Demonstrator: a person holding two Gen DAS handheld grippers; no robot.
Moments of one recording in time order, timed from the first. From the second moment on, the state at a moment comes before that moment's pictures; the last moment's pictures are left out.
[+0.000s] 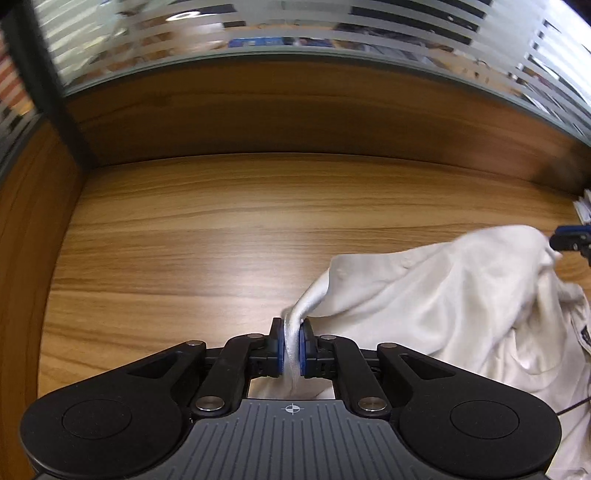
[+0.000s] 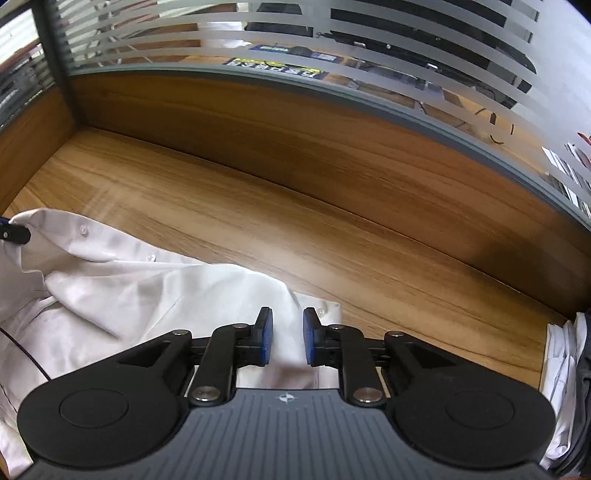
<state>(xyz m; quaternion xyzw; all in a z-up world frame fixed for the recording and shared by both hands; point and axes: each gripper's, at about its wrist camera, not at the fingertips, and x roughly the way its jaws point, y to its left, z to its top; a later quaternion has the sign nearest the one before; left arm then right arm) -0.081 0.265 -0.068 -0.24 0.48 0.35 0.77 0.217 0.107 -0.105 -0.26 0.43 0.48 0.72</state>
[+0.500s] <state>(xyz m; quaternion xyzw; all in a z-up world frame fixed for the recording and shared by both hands) -0.025 0.210 -0.065 -0.22 0.50 0.25 0.80 0.159 0.078 -0.126 -0.27 0.48 0.53 0.65</state>
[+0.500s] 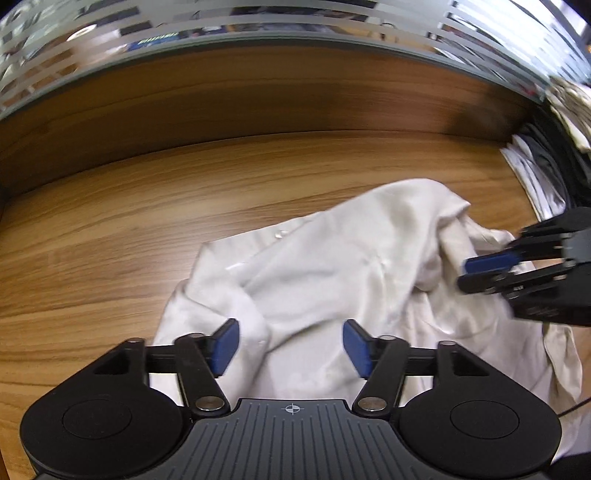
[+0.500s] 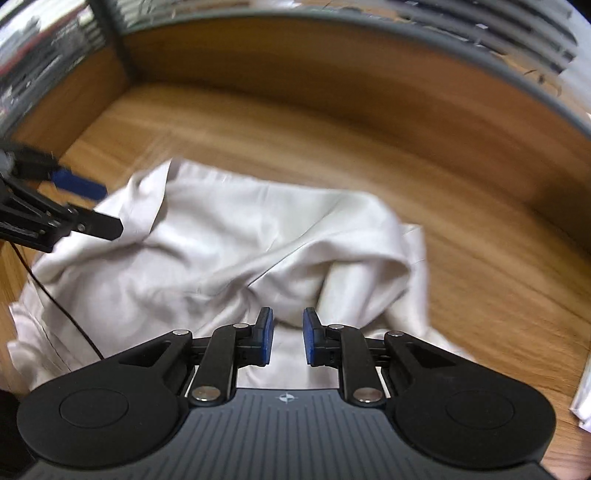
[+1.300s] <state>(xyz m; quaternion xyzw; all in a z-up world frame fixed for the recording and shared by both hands) -0.058 0.145 -0.032 -0.19 0.47 0.18 0.84 0.136 0.100 -0.061 -0.26 0.48 0.60 0.59</state>
